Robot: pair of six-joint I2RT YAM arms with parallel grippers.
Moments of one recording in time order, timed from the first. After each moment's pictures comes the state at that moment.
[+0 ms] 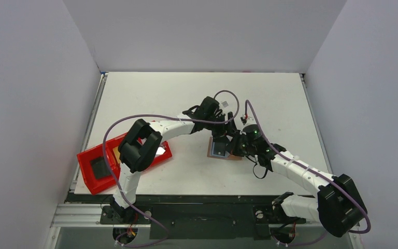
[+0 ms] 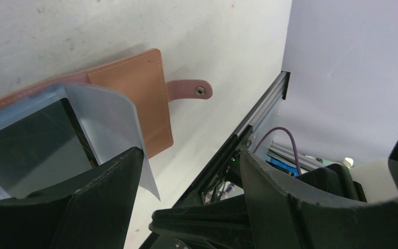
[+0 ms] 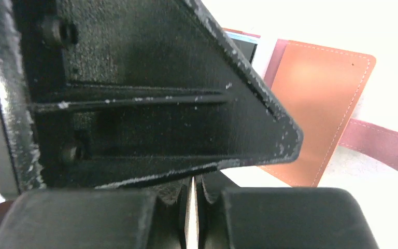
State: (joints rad) left arm -0.77 2.09 1.50 -0.17 0.55 -0.94; right arm 0.55 1.18 0.59 -0.14 -0.11 0.66
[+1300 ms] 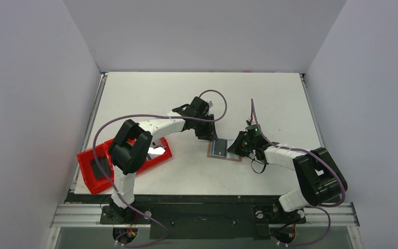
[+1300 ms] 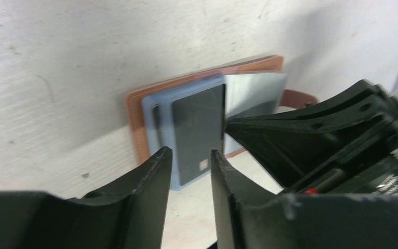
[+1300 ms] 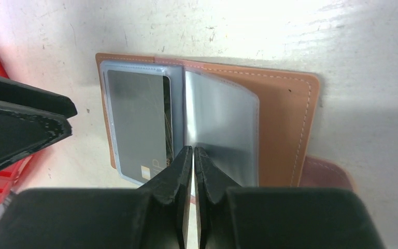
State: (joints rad) left arm -0.70 1.99 1.42 -0.37 0.31 -0.74; right arm 0.39 1.46 0.53 0.09 -0.18 0.75
